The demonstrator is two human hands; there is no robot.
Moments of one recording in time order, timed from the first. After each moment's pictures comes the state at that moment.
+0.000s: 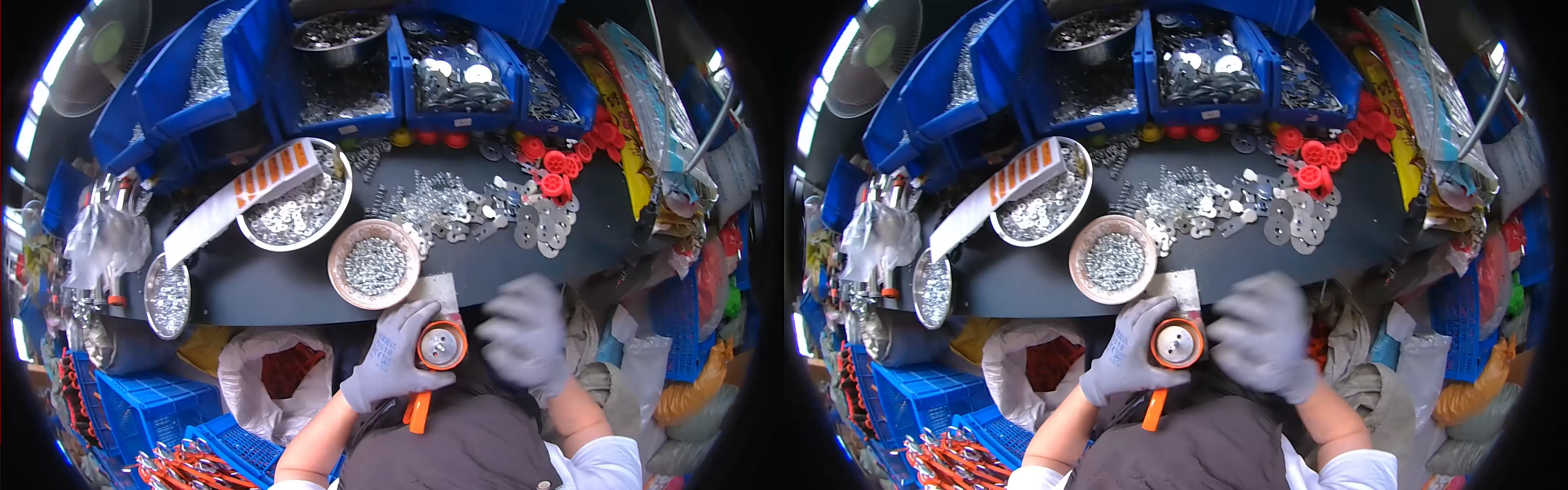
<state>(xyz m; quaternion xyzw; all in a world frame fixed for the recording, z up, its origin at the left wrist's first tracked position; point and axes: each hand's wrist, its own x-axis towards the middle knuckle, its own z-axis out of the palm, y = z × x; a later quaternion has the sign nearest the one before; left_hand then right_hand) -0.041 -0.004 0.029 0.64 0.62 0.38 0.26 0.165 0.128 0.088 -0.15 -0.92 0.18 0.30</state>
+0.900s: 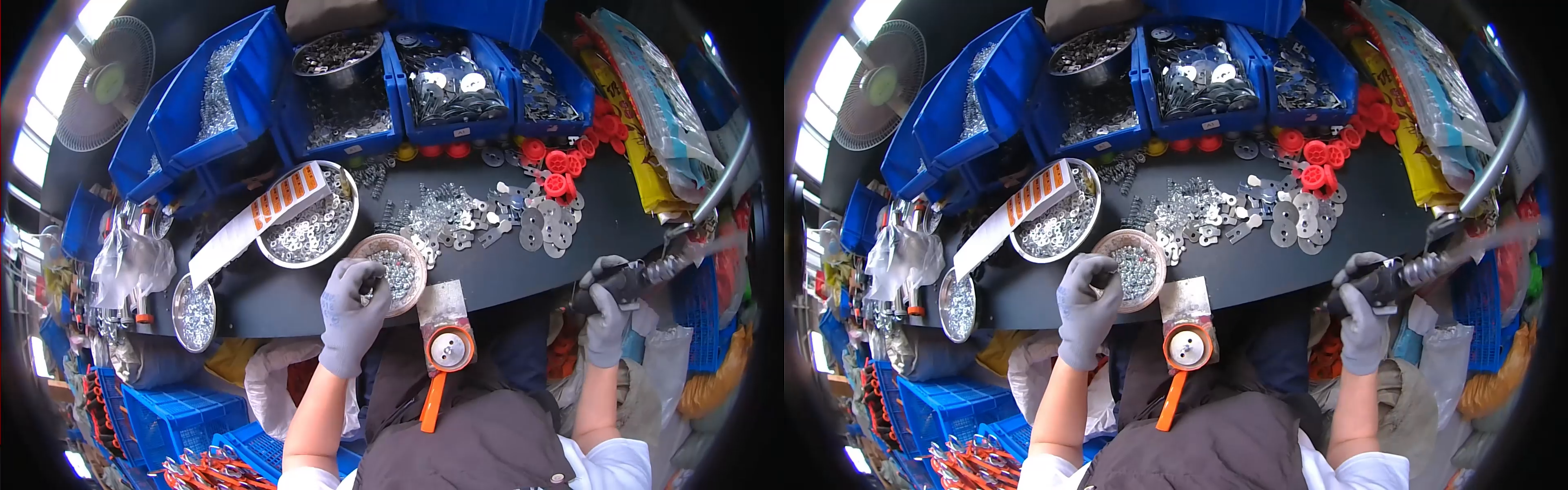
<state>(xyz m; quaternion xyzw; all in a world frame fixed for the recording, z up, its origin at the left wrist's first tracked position) -0.095 0.033 0.056 0.48 0.71 0.51 0.10 0.236 0.160 0.063 -0.38 -0.52 0.52 0.55</state>
